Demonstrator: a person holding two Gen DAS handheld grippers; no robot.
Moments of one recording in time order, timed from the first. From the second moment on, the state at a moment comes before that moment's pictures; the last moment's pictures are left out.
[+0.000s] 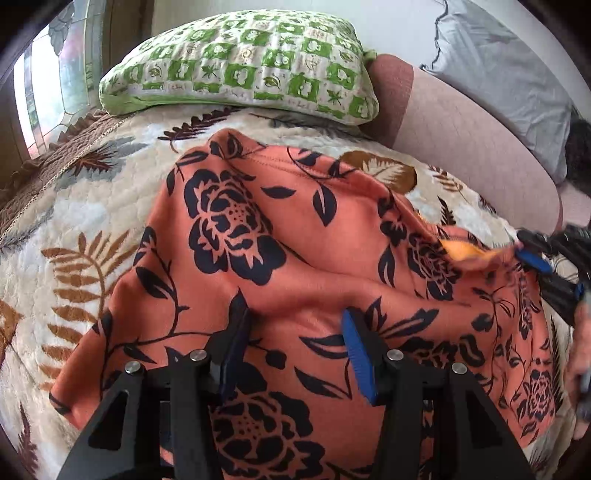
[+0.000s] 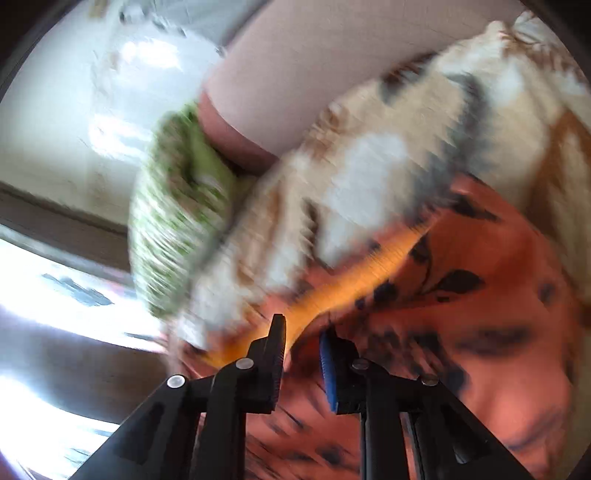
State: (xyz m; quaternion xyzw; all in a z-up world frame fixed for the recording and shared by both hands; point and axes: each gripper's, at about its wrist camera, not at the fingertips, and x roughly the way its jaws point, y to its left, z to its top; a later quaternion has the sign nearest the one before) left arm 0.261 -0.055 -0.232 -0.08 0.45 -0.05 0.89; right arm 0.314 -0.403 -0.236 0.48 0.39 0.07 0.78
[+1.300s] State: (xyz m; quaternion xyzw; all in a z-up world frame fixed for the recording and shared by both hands) left arm 0.264 -0.005 -0.230 -0.14 0.45 0.02 0.88; right arm 0.418 -0.226 -0.199 0.21 0.48 -0.03 0.85
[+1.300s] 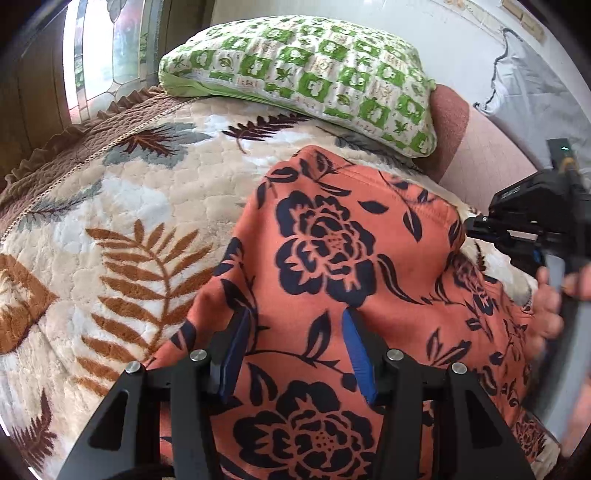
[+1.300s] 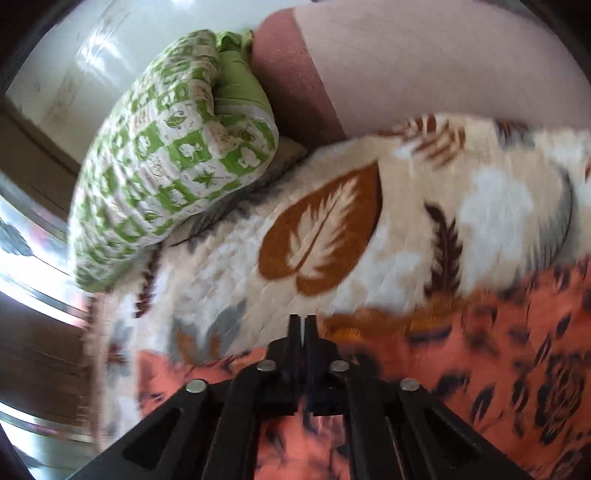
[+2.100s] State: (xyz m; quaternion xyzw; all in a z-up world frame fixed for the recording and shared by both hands) left arm 0.271 0.055 -0.249 -0.11 0.47 0.09 0.87; right arm 0.391 -0.173 -0.222 0.20 0.54 0.08 0.82
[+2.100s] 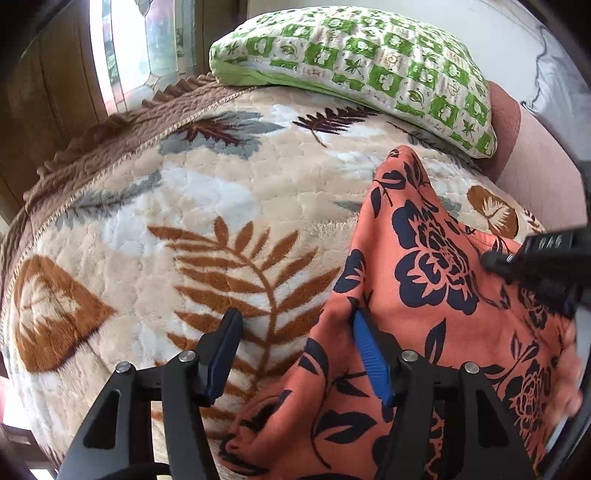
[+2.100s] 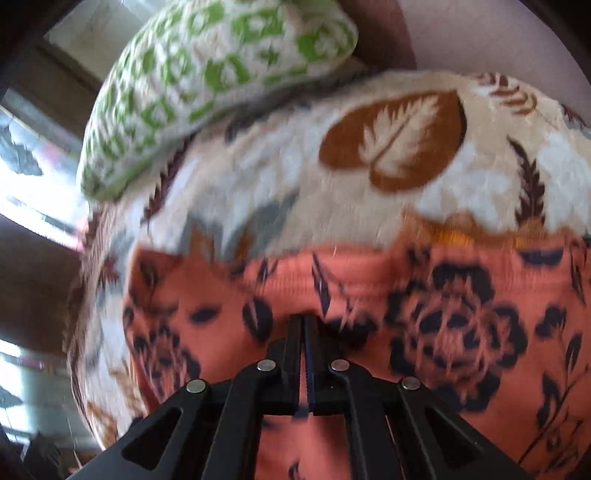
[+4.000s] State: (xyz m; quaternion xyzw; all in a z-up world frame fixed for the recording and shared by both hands) left arm 0.175 0.024 -0.219 -0.16 0.44 0.01 0.89; right arm 0.069 -0.447 -0.261 0.48 0.40 0.04 0.78
